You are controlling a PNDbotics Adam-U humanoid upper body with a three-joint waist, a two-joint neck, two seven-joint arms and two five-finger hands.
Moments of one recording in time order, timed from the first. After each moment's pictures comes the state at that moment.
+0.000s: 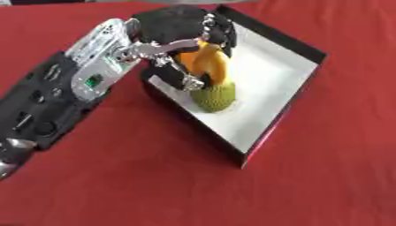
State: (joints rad) left arm -0.99 0.42 -0.51 -1.50 -0.78 -0.29 -0.46; right arm 0.25 -0.70 -0.44 -1.98 -0.25 -0.30 -0.59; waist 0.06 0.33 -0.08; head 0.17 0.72
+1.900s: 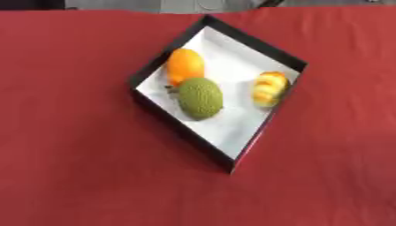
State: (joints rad) left arm -0.22 0.51 0.28 -1.90 0.30 -0.03 0.28; right arm 0.14 -0.51 -0.39 -1.98 -0.19 -0.26 -0.58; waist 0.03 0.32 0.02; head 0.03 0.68
